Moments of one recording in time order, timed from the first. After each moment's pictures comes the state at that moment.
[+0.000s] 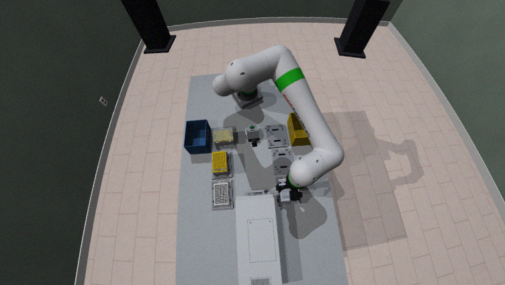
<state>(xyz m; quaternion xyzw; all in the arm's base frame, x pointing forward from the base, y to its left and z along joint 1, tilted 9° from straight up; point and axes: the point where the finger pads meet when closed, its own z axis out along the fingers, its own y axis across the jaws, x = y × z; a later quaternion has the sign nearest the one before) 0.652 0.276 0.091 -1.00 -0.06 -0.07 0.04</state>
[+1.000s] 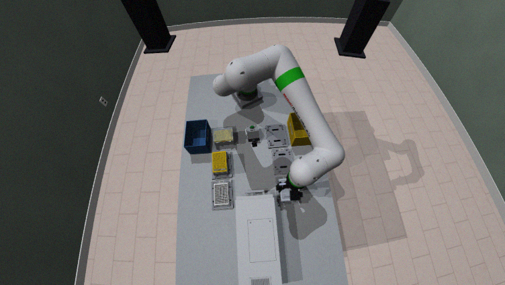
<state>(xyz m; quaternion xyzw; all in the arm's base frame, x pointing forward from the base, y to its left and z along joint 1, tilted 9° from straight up) 0.651 0.275 0.096 -1.00 -0.06 -0.07 0.04</state>
